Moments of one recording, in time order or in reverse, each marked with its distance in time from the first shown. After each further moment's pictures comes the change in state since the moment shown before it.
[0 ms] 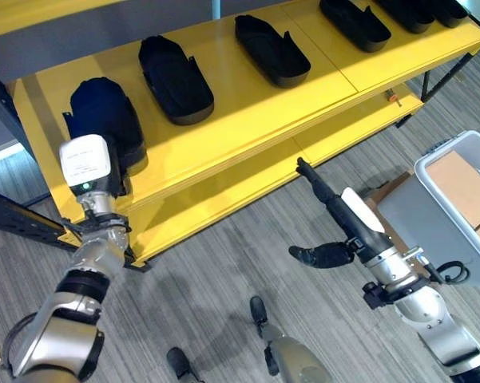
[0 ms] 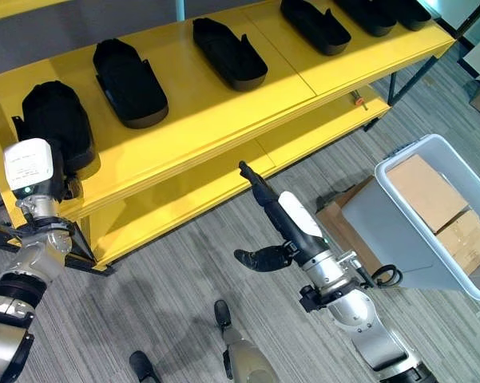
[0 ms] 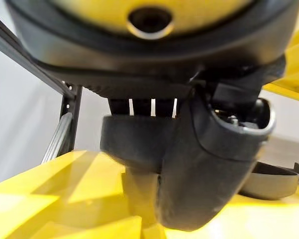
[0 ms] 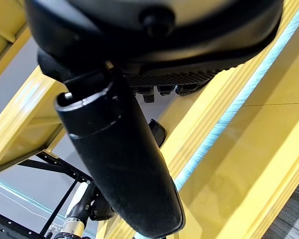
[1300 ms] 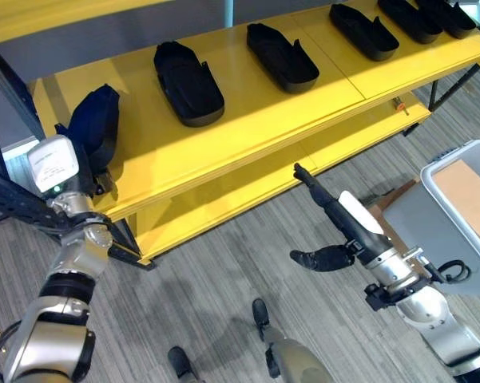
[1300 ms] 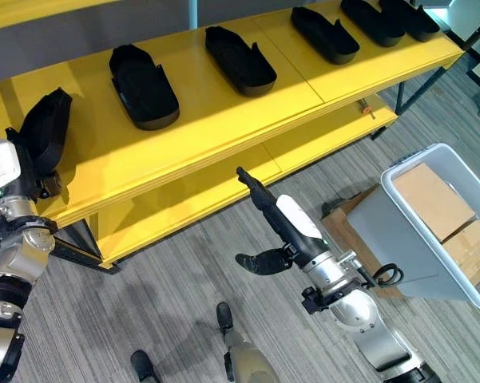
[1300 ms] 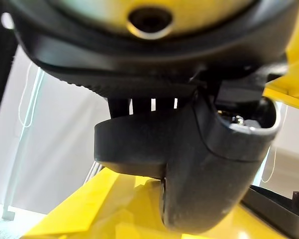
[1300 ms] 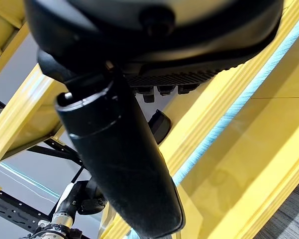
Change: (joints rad) left arm 0.032 0.032 0.107 0.028 -0.128 -0.025 -0.051; right arm 0.005 -0.024 0.000 0.000 -0.002 0.003 0.030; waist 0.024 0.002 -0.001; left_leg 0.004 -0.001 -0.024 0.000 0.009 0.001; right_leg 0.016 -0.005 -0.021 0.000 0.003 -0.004
